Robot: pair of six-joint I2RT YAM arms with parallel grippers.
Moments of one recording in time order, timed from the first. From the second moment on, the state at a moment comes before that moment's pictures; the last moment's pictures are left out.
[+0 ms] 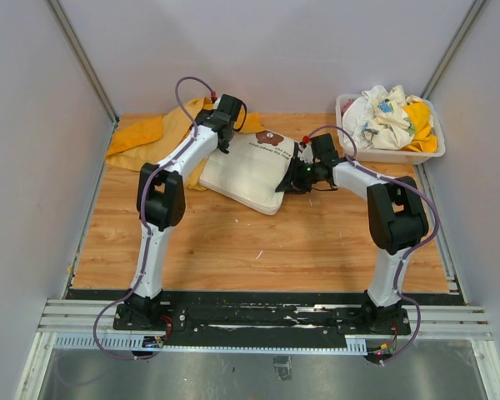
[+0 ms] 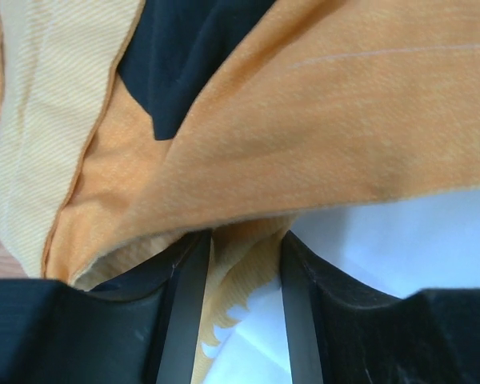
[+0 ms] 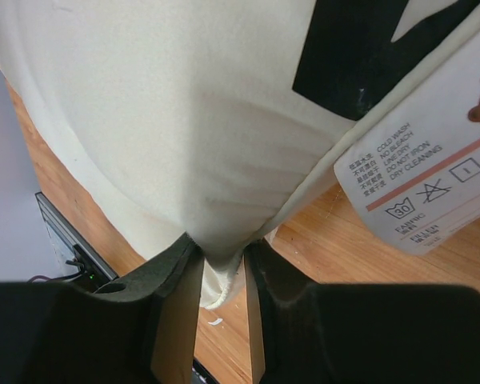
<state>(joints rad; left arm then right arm) -0.40 2.29 2.10 -0.70 -0.58 -0.21 0.32 1.92 1.28 -0.27 -0.57 0.56</state>
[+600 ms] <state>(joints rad) -0.37 2.27 2.11 -0.78 -0.45 -0.26 0.32 1.93 1.28 -0.25 -0.59 0.57</state>
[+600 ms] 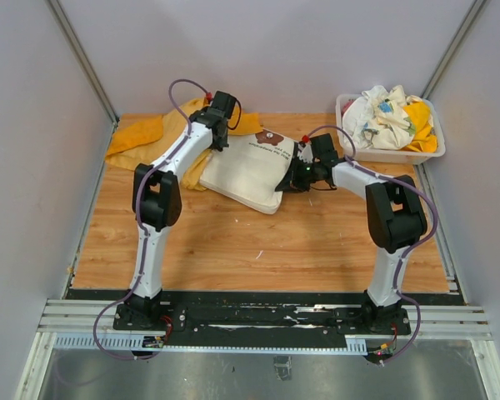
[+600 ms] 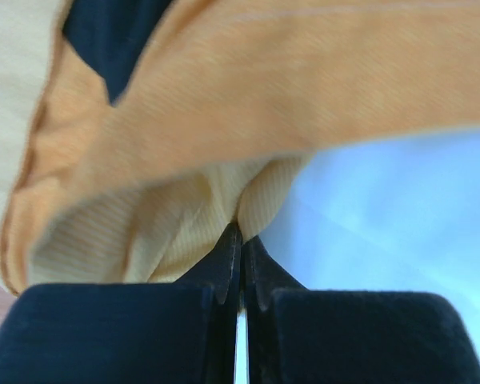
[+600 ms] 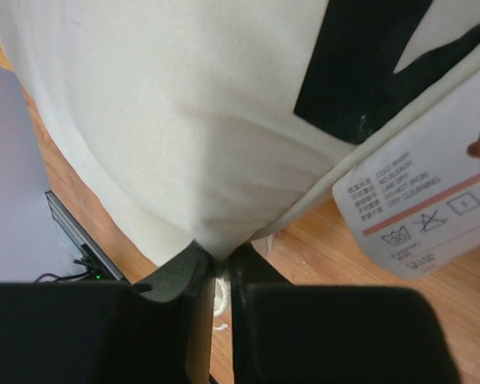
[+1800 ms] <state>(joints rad) -0.53 1.90 2.07 -0.76 0.27 -0.74 0.32 1.63 1.23 -0.01 -0.72 0.72</state>
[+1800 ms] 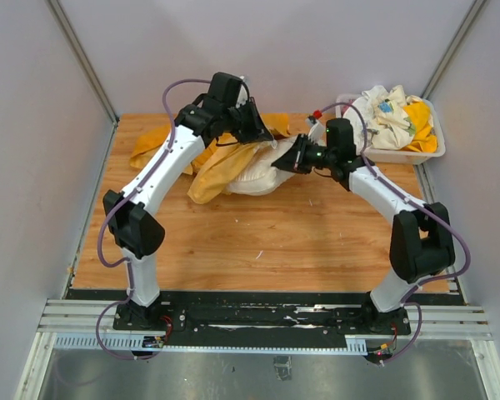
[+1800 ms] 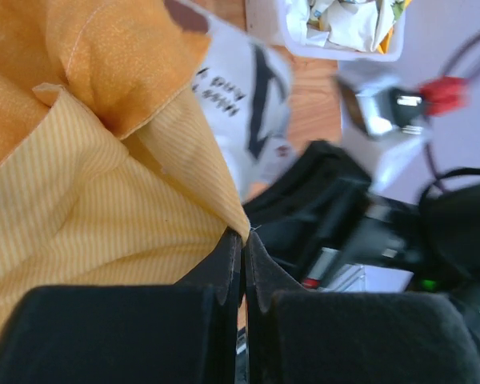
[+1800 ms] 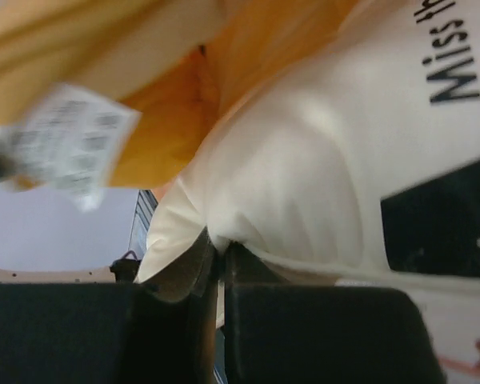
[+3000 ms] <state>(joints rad) -0.71 1.53 1.71 -0.72 0.09 -0.87 0.21 1.37 1.02 -0.18 -0.81 0.62</state>
